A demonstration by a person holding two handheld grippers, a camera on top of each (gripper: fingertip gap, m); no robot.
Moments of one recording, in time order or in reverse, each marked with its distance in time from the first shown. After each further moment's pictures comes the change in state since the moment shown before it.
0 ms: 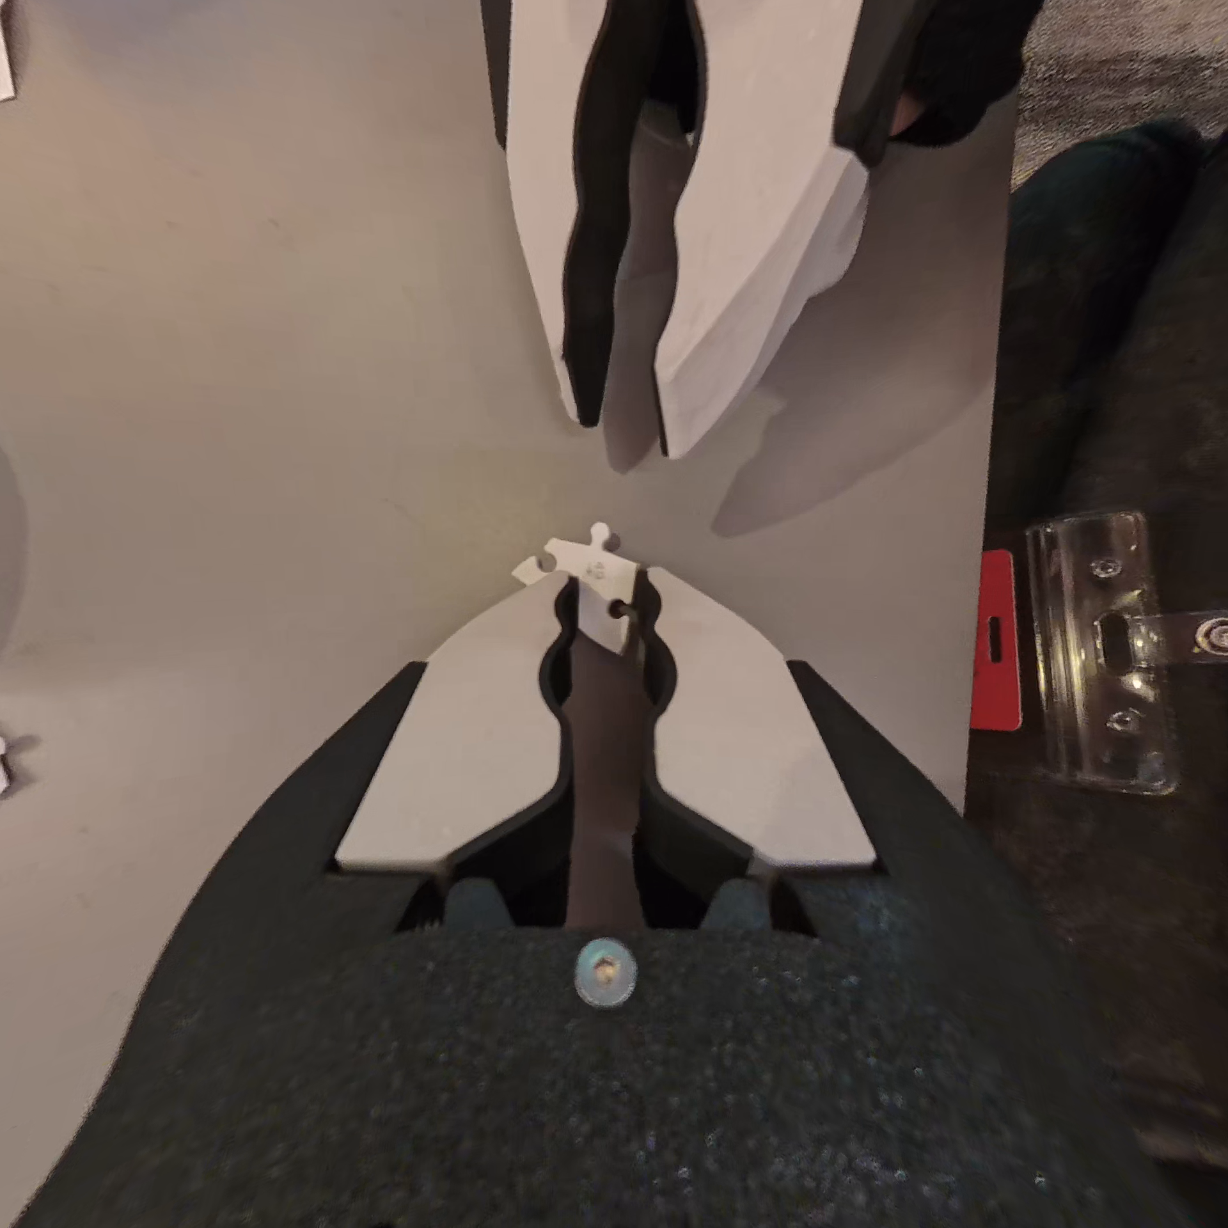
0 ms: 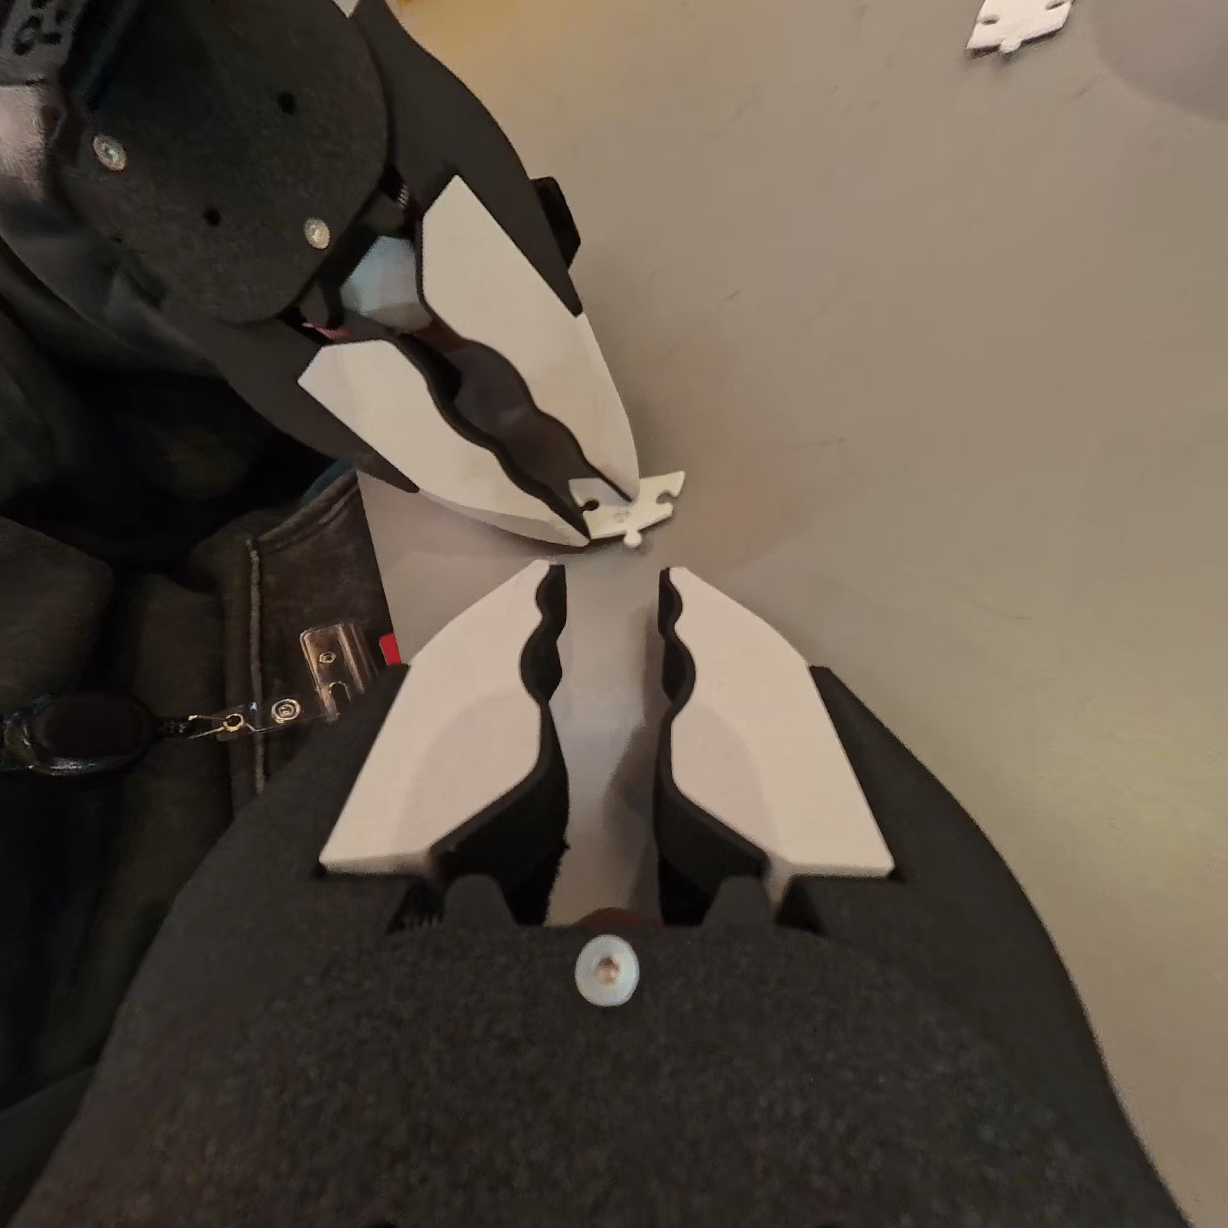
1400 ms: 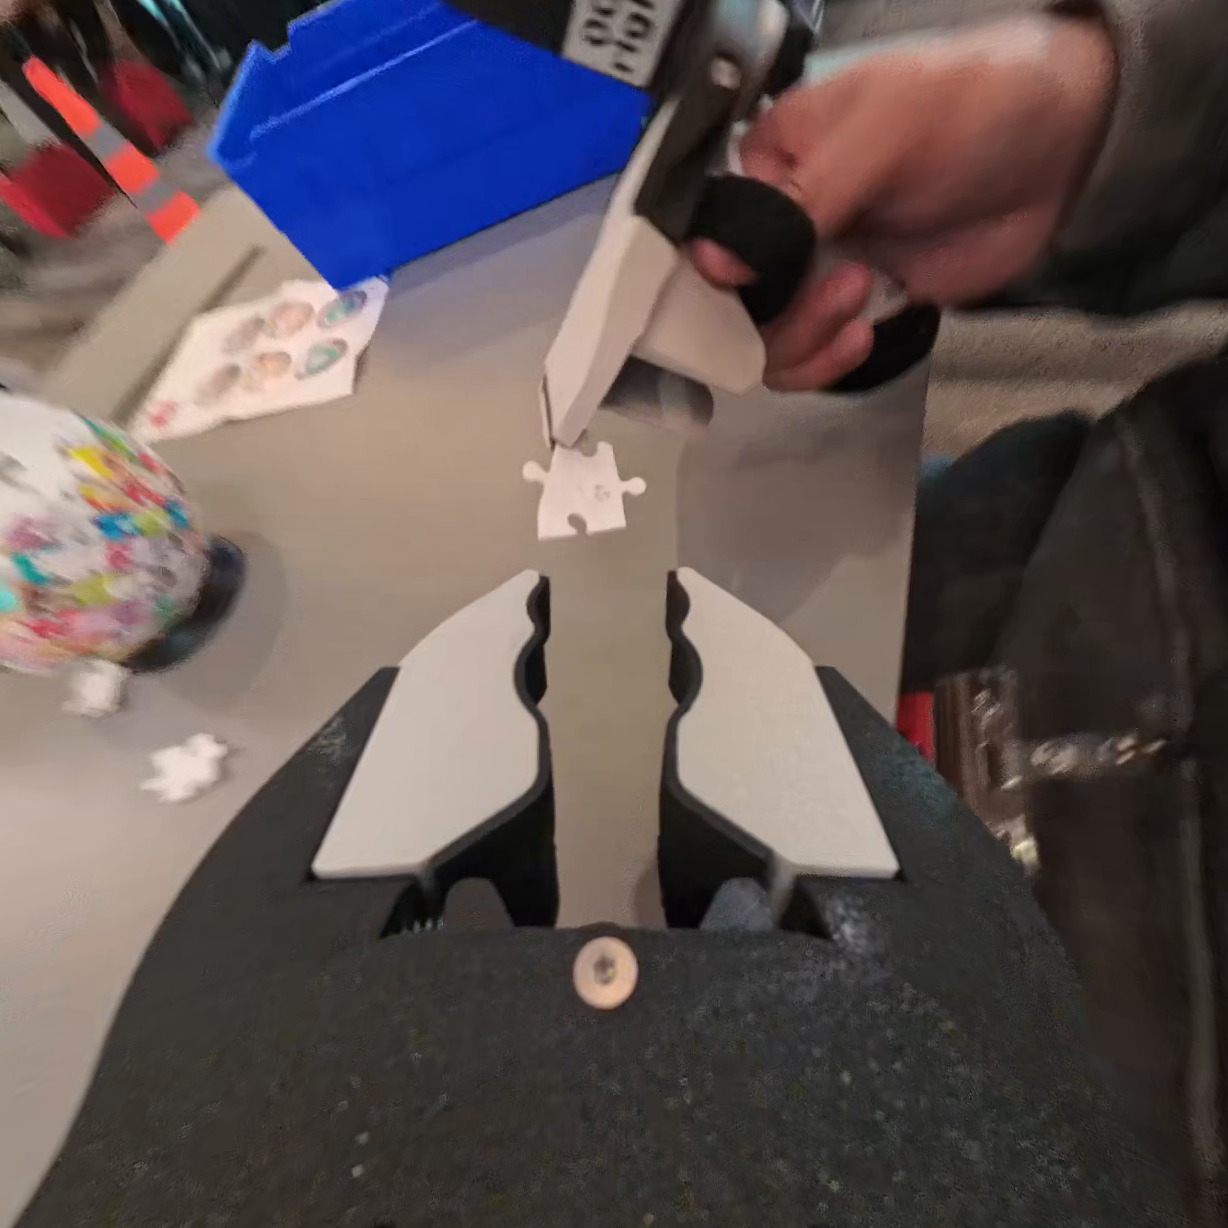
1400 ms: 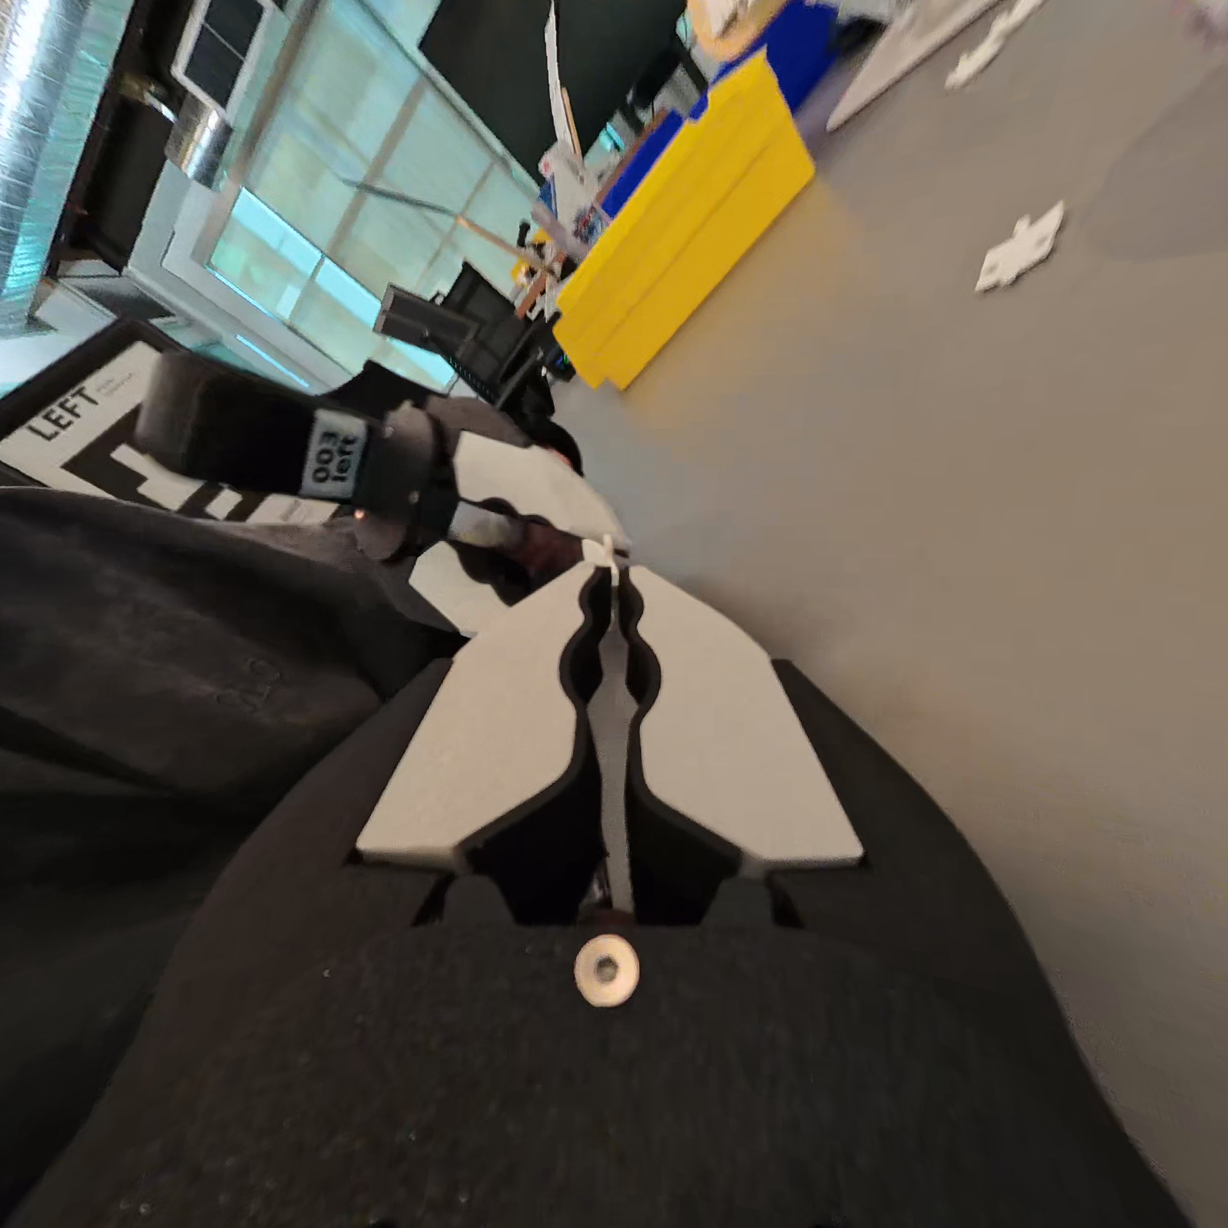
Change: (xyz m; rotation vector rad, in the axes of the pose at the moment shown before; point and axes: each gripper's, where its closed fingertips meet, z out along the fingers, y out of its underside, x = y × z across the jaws) left arm -0.001 -0.055 -0.053 0.329 -0.170 -0.049; right arm -0.014 -0.057 -0.046 0.403 -0.332 0.326
